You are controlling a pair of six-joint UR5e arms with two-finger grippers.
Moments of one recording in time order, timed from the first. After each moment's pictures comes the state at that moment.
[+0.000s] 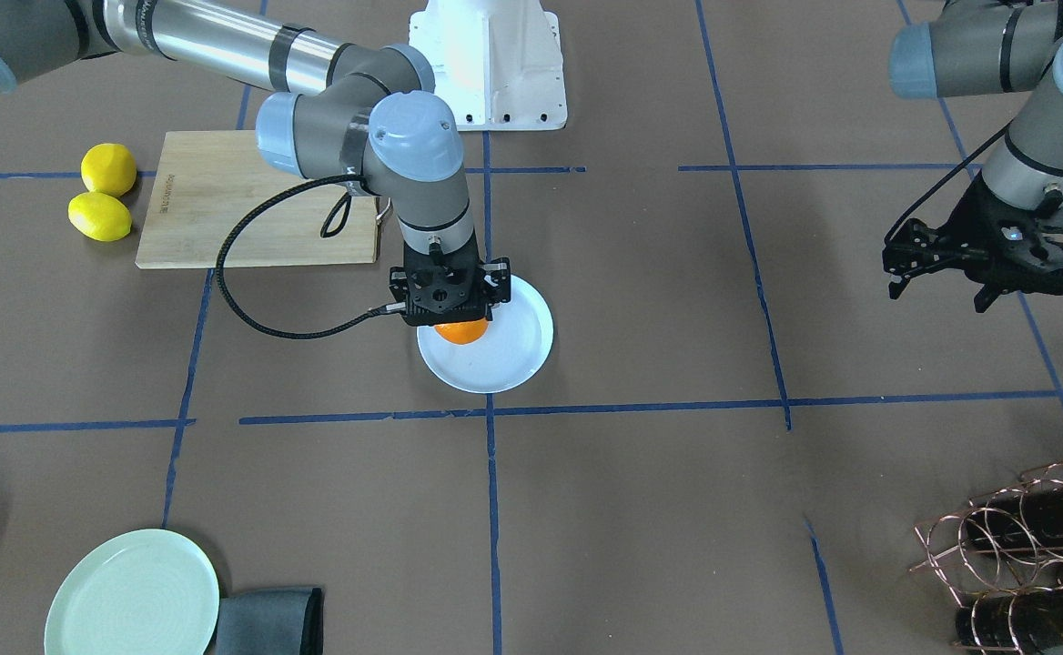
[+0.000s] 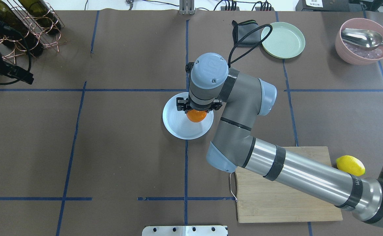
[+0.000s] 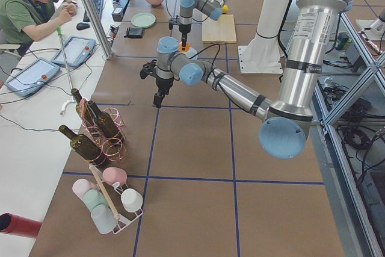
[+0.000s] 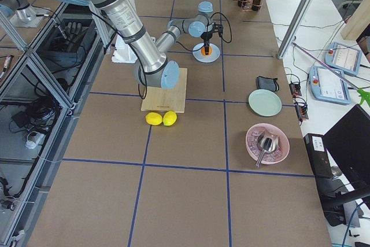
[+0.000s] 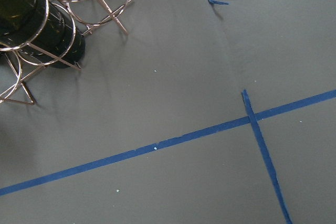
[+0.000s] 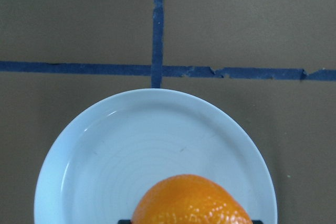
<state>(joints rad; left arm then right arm) -1.08 -1.74 -1.88 -1.68 -2.07 -0.44 0.54 -0.75 1.44 -1.45 1.85 1.17</state>
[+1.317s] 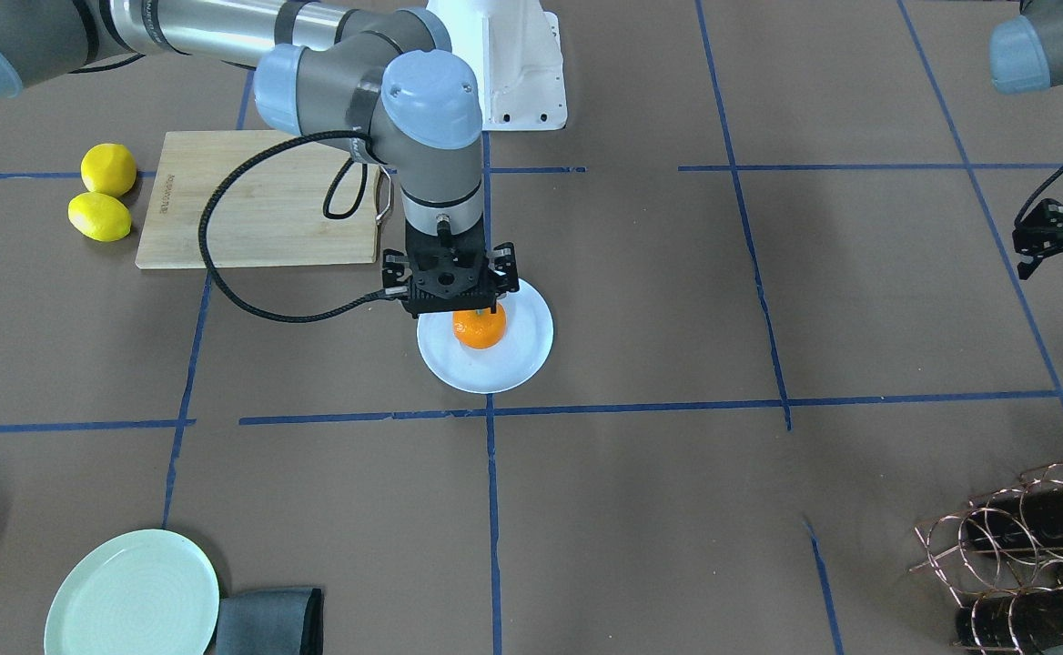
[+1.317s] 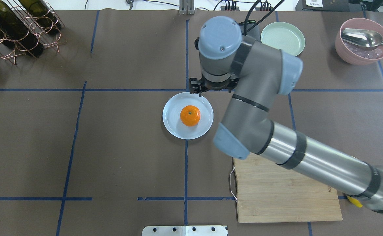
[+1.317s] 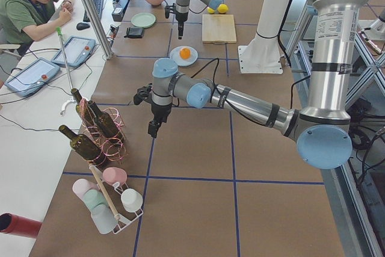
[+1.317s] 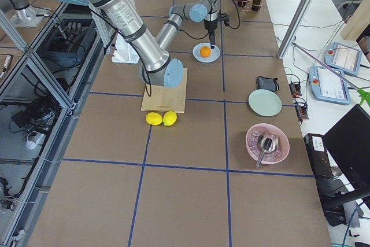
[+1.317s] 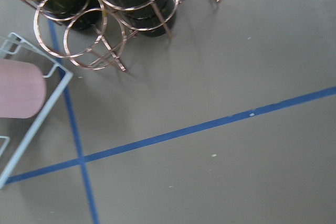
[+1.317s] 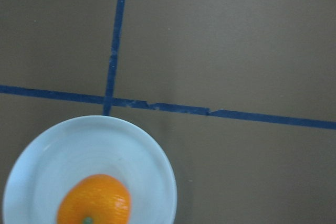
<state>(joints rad) -1.33 -1.58 -1.83 -1.67 -2.09 -0.07 0.67 -0.80 1.71 -1.83 1.86 0.94</state>
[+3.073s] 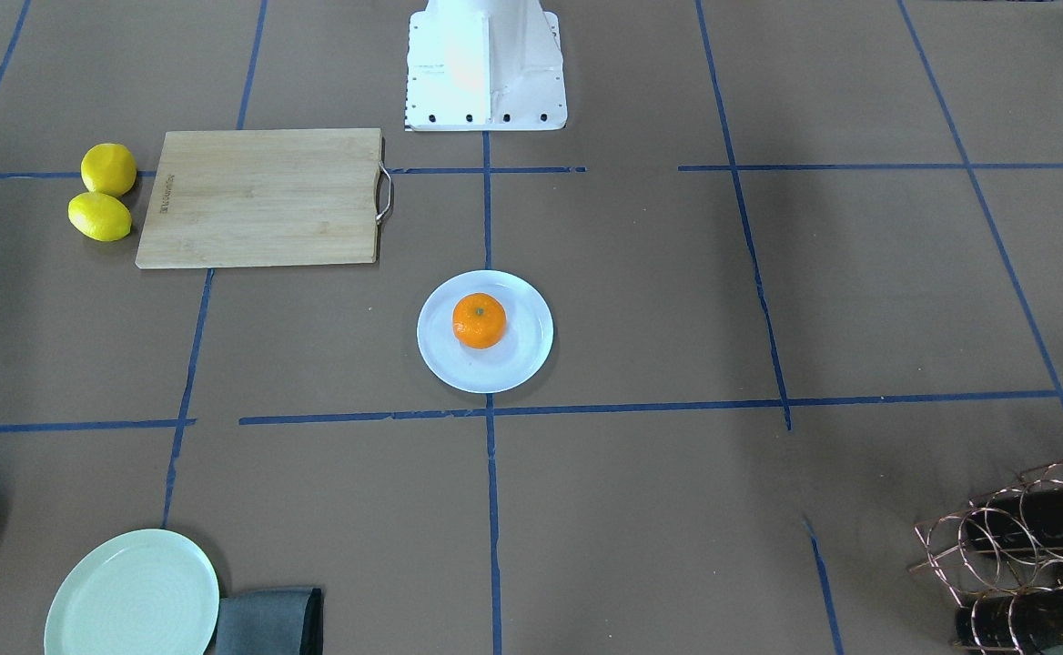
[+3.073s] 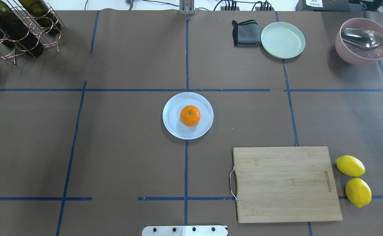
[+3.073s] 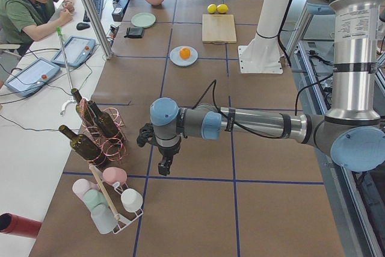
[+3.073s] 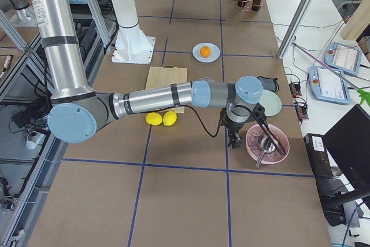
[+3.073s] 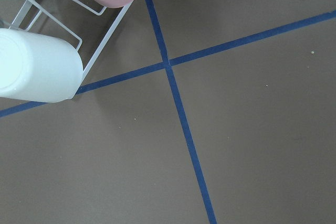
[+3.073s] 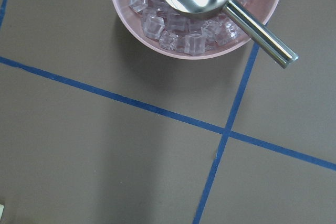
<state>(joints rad) -1.50 -1.50 -1.72 -1.58 -2.29 0.17 1.55 -1.40 1.59 -1.78 2.39 -0.29</state>
